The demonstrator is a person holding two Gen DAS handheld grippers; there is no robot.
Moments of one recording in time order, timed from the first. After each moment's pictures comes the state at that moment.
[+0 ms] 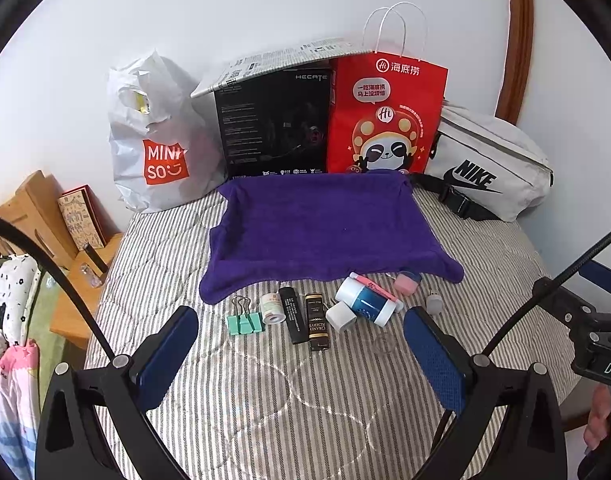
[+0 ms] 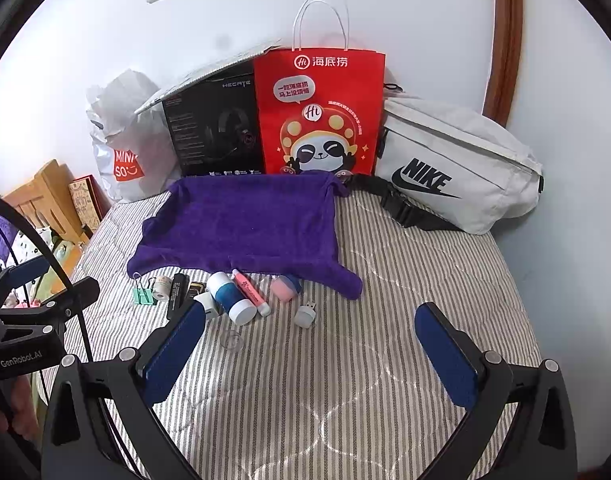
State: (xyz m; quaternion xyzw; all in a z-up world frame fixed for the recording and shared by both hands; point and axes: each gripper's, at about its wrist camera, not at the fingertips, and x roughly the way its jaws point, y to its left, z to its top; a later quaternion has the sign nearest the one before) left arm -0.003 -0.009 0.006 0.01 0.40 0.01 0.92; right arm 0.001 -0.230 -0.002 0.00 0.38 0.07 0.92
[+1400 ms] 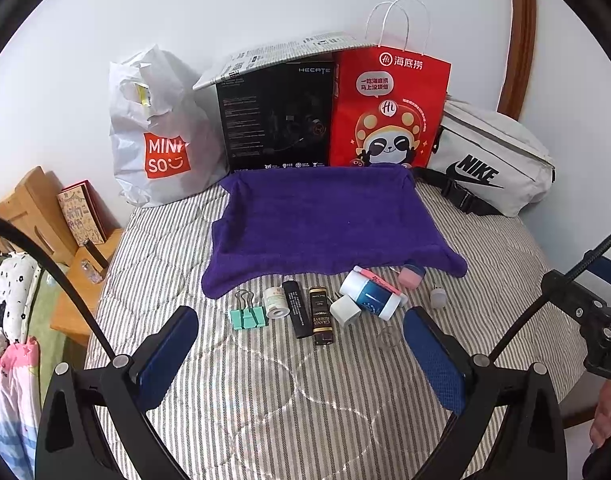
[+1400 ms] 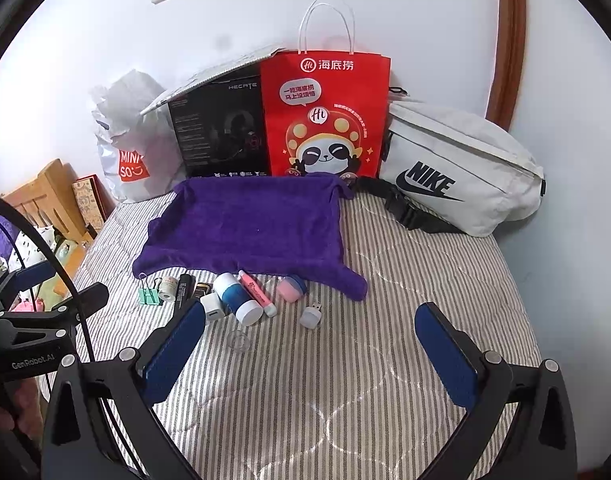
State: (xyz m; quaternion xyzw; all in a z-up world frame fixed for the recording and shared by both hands) left arm -0.003 -0.005 0.002 0.01 0.41 0.01 0.91; right arm -0.005 -0.225 0.000 0.00 0.37 0.07 0.92
